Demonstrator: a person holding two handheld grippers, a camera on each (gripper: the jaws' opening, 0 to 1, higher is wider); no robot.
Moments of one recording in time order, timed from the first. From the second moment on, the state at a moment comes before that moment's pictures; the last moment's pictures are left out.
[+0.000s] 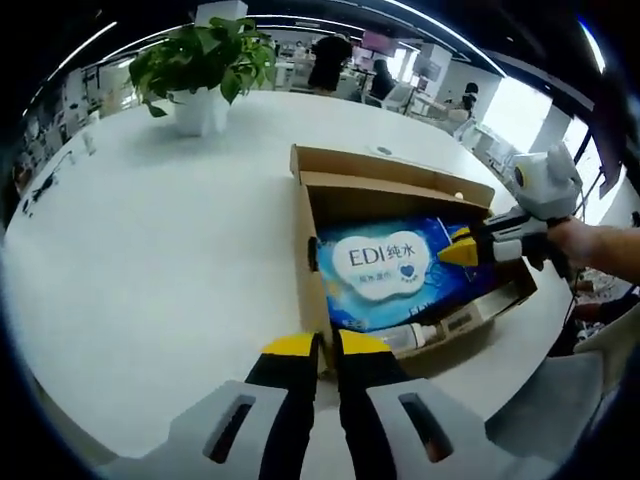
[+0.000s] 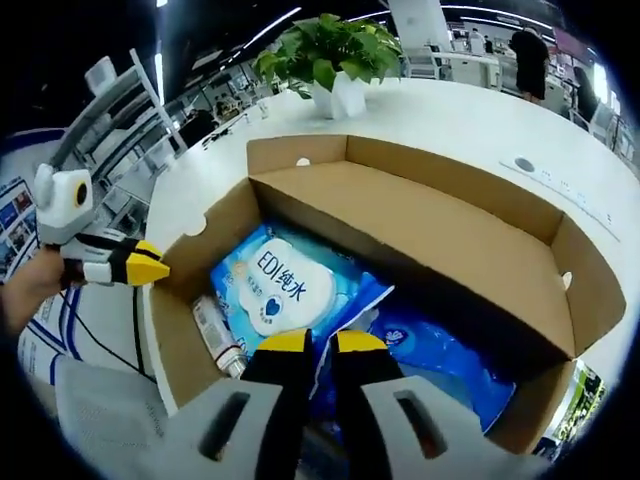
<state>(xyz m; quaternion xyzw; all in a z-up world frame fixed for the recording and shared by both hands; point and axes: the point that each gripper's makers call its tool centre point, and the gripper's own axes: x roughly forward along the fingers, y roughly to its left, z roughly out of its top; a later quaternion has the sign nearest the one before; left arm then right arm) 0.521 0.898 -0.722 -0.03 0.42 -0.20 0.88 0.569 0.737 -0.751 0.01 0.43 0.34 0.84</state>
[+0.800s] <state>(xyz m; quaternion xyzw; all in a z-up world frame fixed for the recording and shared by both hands) 0.521 0.898 -0.723 -0.02 0.42 -0.20 0.88 0.565 0.710 -0.728 0.02 0.43 0.29 0.85</state>
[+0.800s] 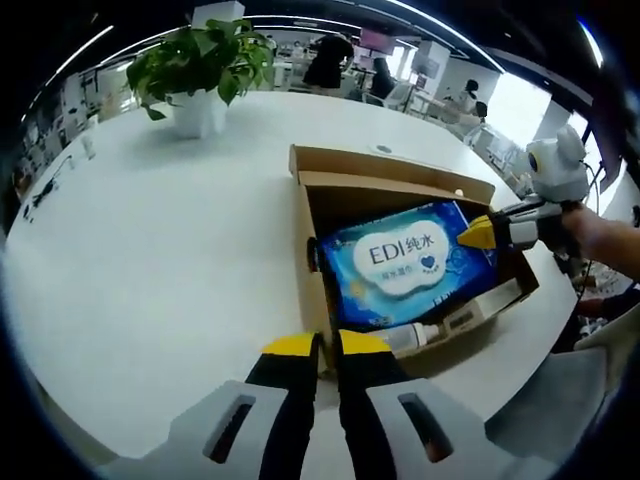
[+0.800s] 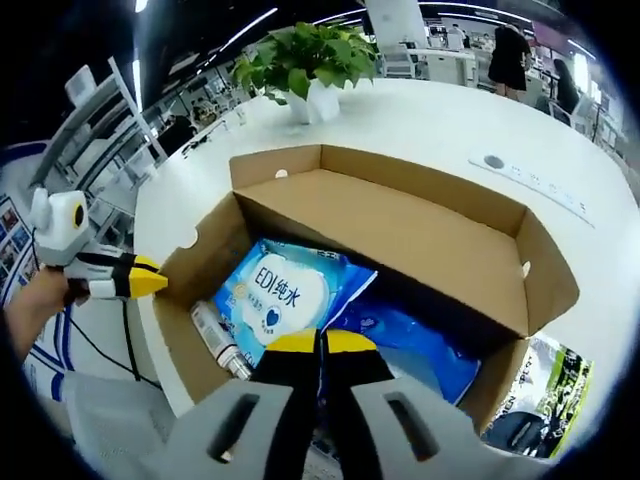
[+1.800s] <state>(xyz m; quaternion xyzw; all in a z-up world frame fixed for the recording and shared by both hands) 0.540 0.887 -0.680 0.06 0.38 -0.24 0.89 0.552 0.677 -0.726 0.05 0.42 0.26 0.87</state>
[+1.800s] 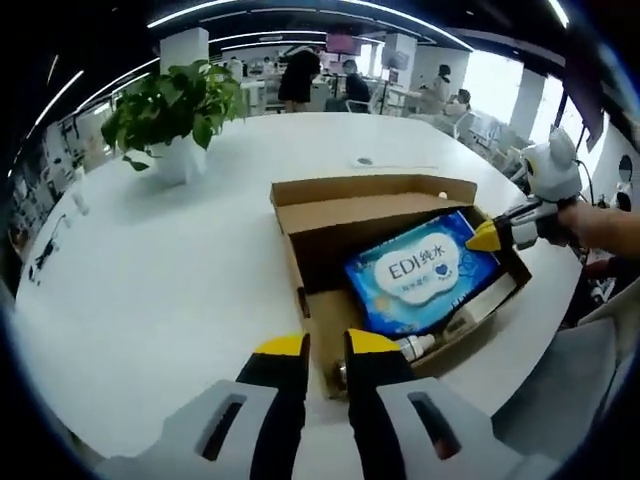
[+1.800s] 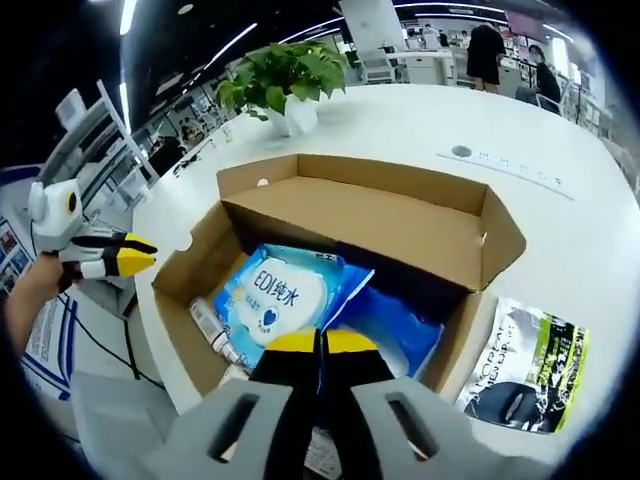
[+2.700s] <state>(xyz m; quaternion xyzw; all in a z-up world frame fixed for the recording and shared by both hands) 0.550 0.818 -0.745 0.09 0.48 -0.32 0.81 0.550 0.667 -0.744 0.04 0.44 0.26 0.86</state>
